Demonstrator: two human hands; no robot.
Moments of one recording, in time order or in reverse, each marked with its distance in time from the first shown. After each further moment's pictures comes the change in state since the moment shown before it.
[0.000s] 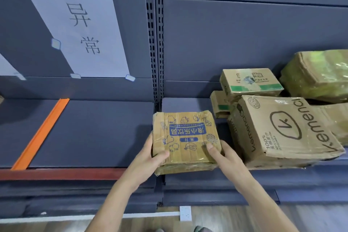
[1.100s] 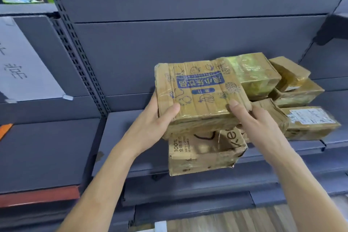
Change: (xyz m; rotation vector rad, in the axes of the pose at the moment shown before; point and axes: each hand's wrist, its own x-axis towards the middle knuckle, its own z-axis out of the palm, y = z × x) left_hand 0.016 0.226 0.210 0.156 -0.025 0.400; right_hand -0.054 -0.040 -0.286 -0.043 0.370 -0.265
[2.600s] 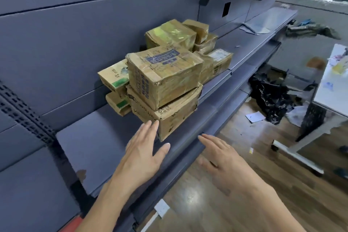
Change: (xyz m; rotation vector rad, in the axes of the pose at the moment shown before) left_hand -0.075 -0.116 -0.045 0.593 -0.536 0.258; right_hand -0.233 0.039 0.148 -0.707 0.005 0.210
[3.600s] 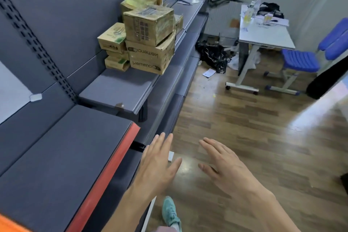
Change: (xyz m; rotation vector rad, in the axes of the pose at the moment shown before) left_hand -0.344 -0.164 -0.029 0.105 -0.325 0.355; right_hand -0.310 -0.314 0.206 0.070 0.168 0.422
